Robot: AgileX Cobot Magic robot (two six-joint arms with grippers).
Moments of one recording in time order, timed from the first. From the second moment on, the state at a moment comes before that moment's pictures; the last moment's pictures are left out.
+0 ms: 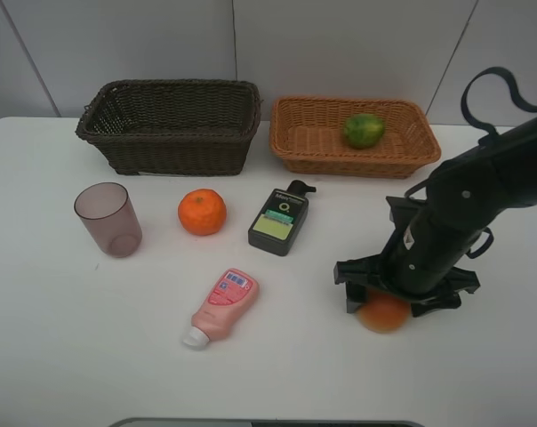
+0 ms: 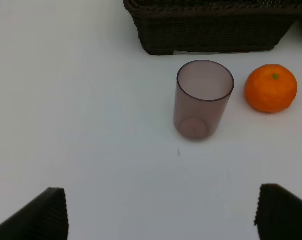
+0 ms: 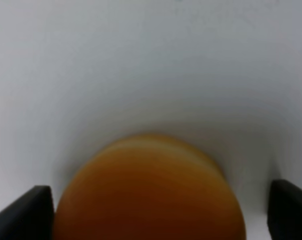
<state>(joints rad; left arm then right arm) -0.06 -0.01 -0.50 -0.01 1.06 0.00 0.56 1.75 -0.66 -0.06 0.51 0.62</state>
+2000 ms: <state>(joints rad) -0.06 -0.01 -0.50 -0.01 1.06 0.00 0.45 1.77 -1.18 -0.05 0.97 0.40</state>
